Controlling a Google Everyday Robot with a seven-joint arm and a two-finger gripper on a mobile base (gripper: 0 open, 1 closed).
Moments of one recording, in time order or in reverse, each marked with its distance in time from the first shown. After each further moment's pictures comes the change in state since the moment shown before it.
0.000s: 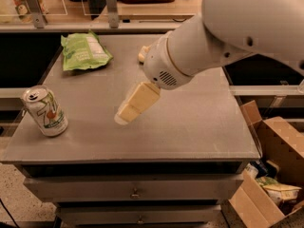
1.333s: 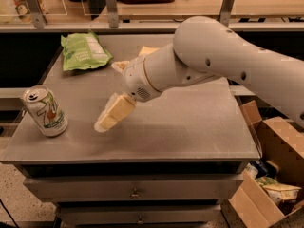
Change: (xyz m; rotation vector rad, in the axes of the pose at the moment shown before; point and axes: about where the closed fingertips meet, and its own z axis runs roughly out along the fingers) arm -0.017 0.006 0.085 -0.133 -0.209 -0.078
